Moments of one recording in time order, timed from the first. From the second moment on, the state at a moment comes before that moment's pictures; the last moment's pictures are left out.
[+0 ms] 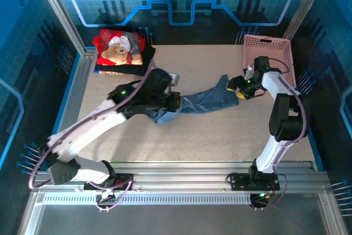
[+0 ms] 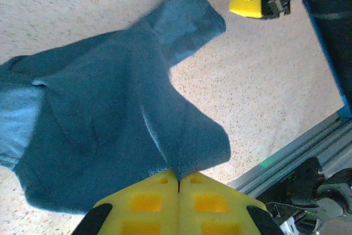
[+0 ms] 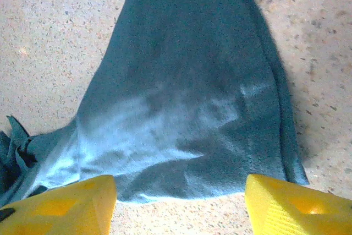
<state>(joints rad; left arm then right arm) -0.80 1.33 1.44 -0.90 0.02 -0.62 -0.09 1.83 1.34 -0.76 -0.50 0.33</state>
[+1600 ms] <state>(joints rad) -0.69 0.73 0.64 -0.94 -0.02 -1.02 0.45 2.42 2.07 -1.01 -0.04 0.04</state>
